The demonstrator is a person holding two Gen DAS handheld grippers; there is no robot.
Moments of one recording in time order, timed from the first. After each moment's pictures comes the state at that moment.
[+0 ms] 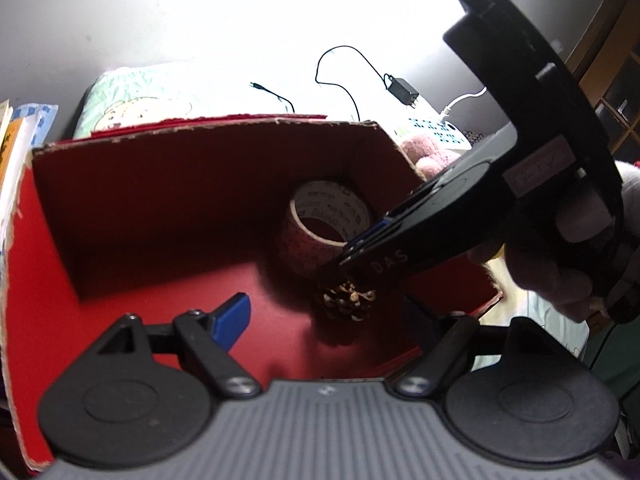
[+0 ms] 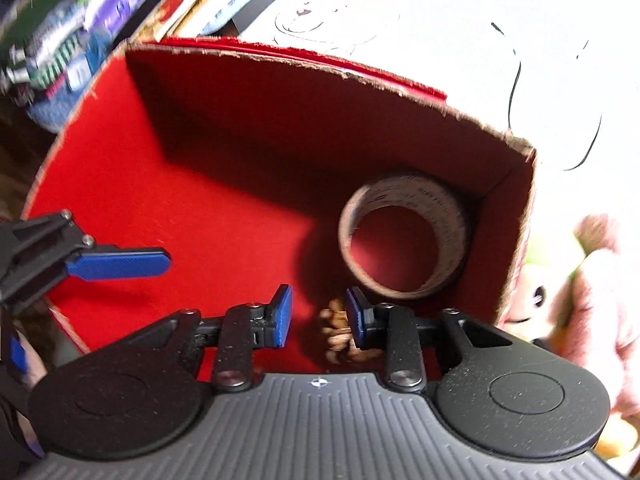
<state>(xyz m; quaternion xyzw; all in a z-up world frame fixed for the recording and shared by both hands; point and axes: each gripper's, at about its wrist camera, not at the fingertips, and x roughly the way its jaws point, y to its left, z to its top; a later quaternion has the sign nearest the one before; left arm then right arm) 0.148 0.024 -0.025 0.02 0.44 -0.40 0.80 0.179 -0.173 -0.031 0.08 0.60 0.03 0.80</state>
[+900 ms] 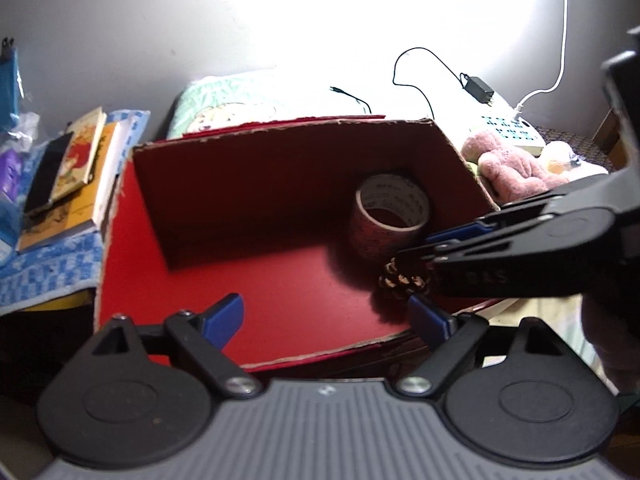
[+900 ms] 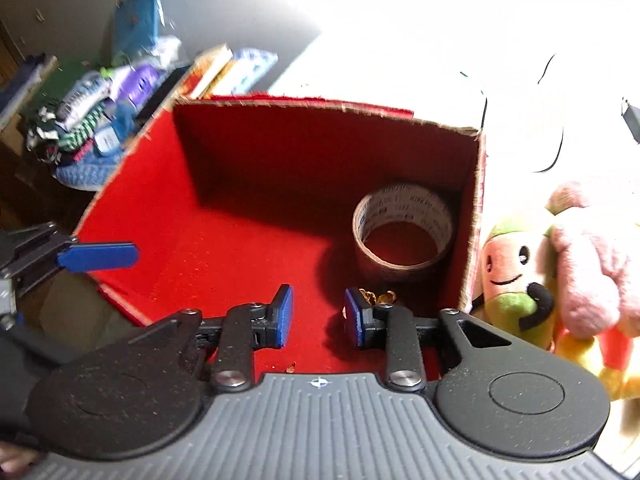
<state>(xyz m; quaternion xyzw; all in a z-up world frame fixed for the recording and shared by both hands) 0.105 0.021 0.000 0.09 0.44 -0.25 0.86 0.107 -0.136 0.001 0.10 0.47 0.01 0.88</state>
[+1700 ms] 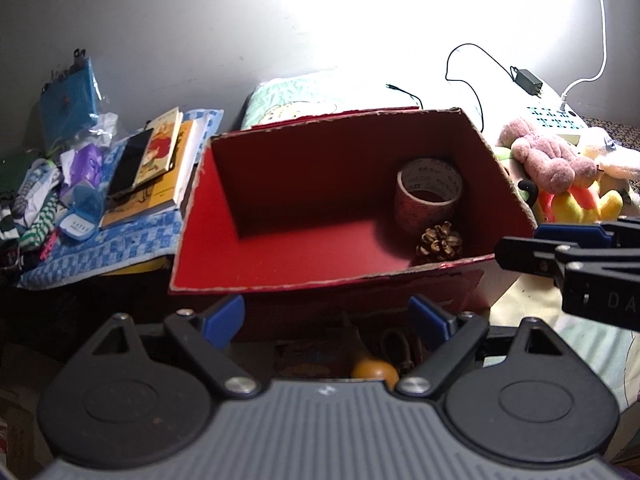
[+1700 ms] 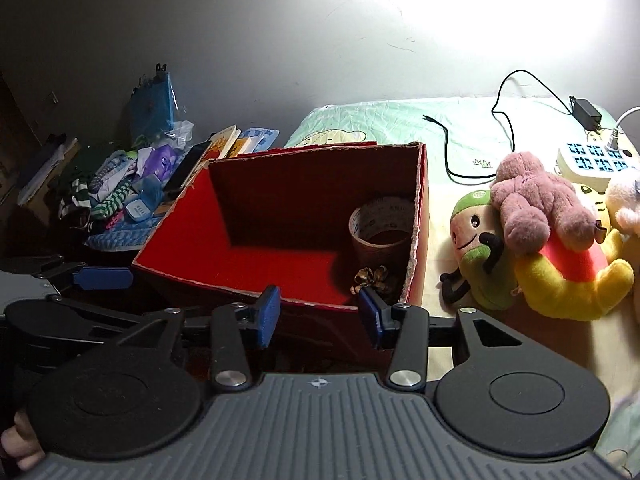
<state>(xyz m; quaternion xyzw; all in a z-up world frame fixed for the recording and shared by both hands) 0.044 0.020 0.026 0.13 0.44 -0.13 0.88 0.012 -0.139 0.019 0.17 0.36 -0.02 0.92</state>
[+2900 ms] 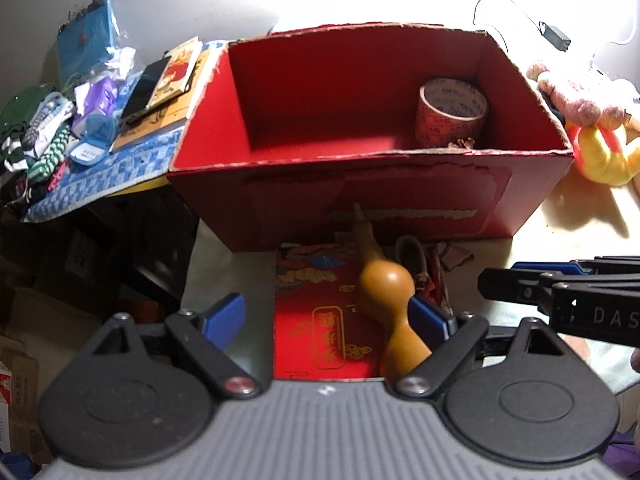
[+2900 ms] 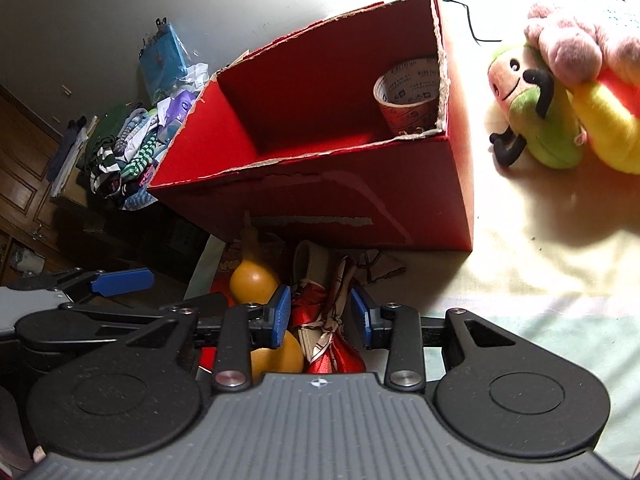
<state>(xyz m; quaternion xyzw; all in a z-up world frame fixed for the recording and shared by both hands) 0.020 0.032 -0.020 0.13 0.50 -0.09 0.85 0.000 -0.132 -0.040 0.28 0.44 0.05 0.85</state>
